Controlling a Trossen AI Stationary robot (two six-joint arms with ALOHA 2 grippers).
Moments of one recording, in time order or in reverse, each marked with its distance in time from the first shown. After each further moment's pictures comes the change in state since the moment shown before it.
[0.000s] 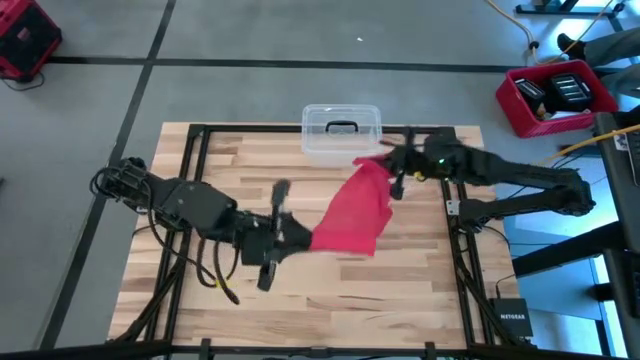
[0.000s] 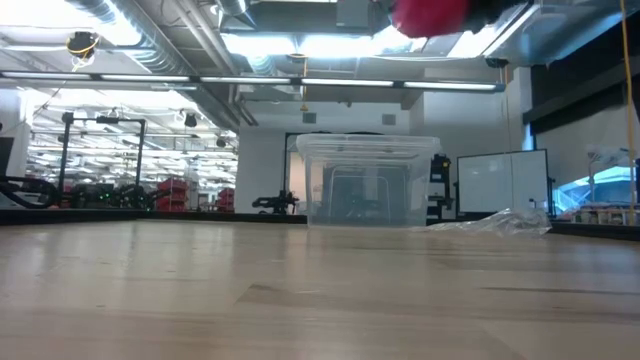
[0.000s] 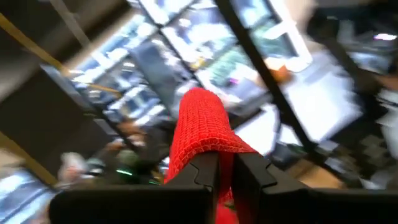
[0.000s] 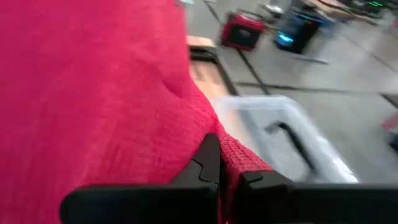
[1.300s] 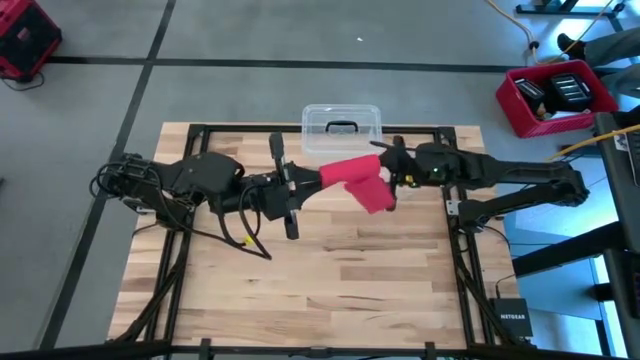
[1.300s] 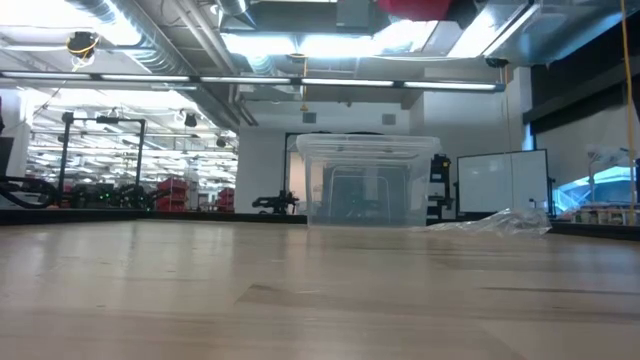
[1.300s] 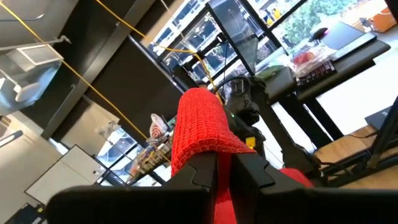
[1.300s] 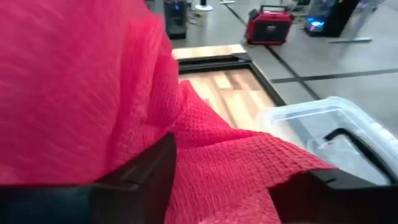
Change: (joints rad) left arm 0.154 -0.010 0.000 0.036 -0.187 0.136; right arm 0.143 0.078 0.106 -0.035 0.014 0.264
